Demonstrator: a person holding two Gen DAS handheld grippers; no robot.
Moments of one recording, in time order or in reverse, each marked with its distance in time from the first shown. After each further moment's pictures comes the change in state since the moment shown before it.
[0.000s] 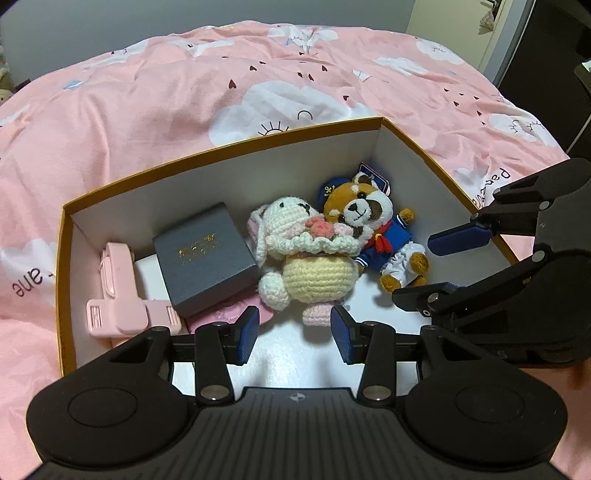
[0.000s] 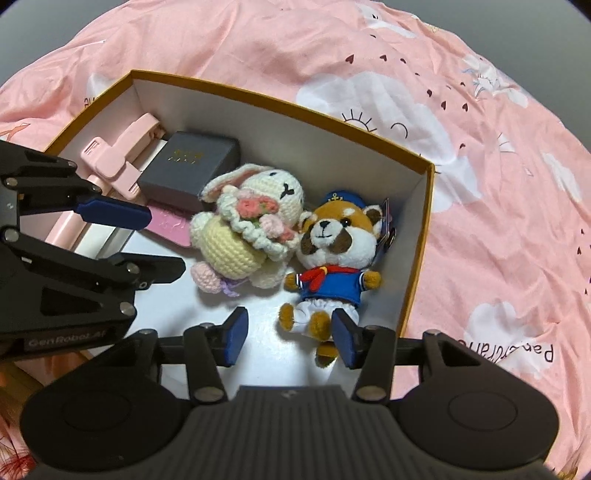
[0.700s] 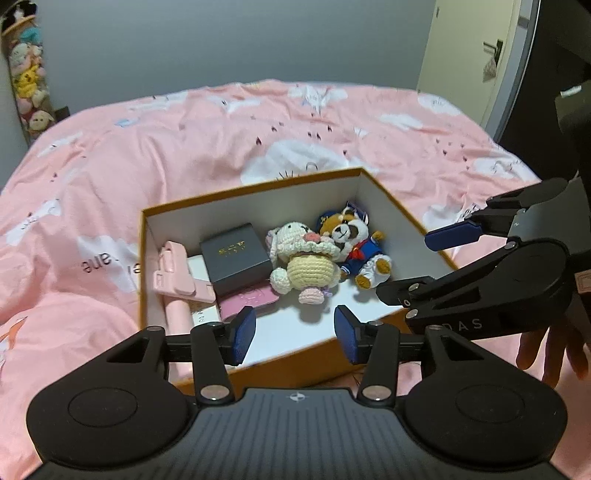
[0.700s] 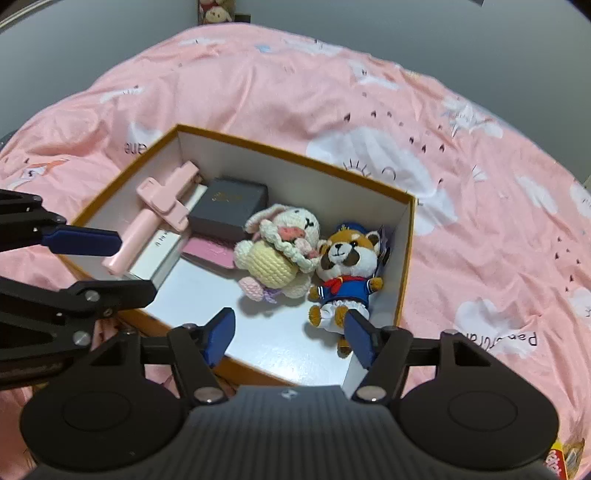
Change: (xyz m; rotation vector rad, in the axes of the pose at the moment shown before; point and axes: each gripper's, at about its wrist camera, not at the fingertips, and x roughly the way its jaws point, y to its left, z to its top) left arm -0.113 -0.018 -0.056 -0.043 -0.196 0.061; right arm -0.078 0.034 -0.038 0.040 -0.190 -0.025
